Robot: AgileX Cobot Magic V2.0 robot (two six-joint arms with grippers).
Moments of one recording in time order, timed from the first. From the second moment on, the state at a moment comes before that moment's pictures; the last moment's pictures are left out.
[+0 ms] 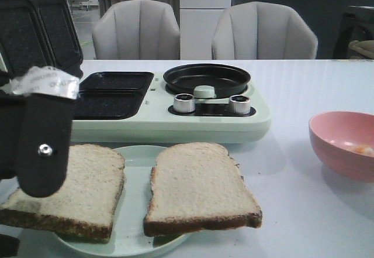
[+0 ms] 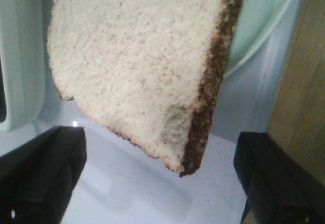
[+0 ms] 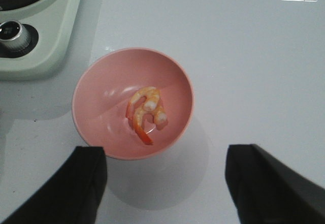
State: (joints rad) left arm -1.01 1.39 -0.52 1.05 0.66 -0.39; right arm -0.04 0.82 -0.63 0.08 0.59 -0.03
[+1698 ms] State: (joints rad) left arm -0.63 1.36 -0.83 1.67 0.51 -0.58; right arm -0.04 0.82 -0.63 0.08 0.59 -0.03
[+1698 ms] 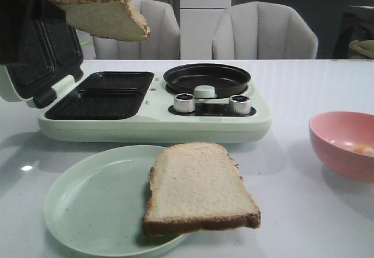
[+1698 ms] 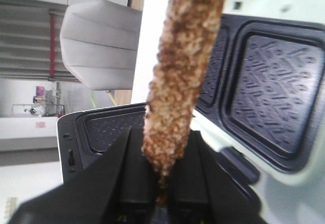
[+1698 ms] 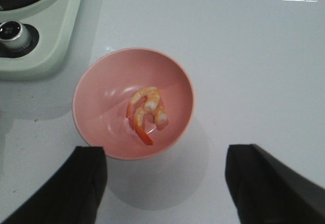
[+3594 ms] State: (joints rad) left arm -0.53 1.65 -1.07 1.55 0.47 -0.65; right arm -0.04 0.82 -0.63 0.08 0.59 -0.03
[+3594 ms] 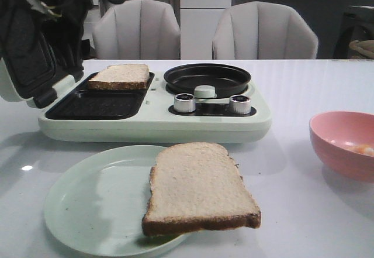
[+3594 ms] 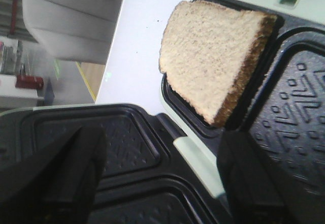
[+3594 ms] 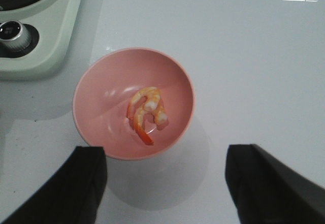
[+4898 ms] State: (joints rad) left arm -0.67 0.45 -0.62 0.19 0.87 -0.19; right arm 0.05 0.91 -0.63 0.40 0.65 -0.11
